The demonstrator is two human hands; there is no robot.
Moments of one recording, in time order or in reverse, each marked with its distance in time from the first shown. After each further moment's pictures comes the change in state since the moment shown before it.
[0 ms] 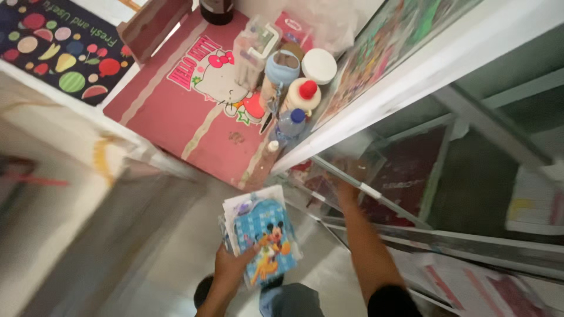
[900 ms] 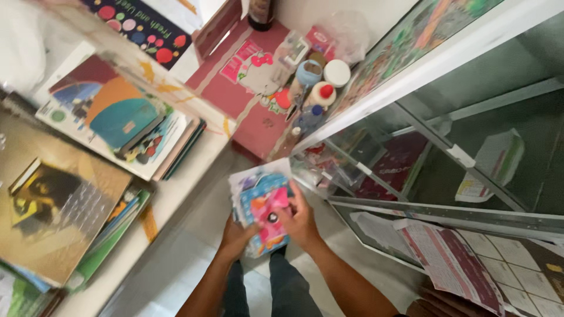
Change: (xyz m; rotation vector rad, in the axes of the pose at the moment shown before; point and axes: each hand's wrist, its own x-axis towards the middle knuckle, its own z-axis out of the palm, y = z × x) left_hand -0.123 0.085 -0.053 -0.029 -0.181 0.242; right_hand -0.274 -0.343 -0.064 0.174 -0.835 0.145
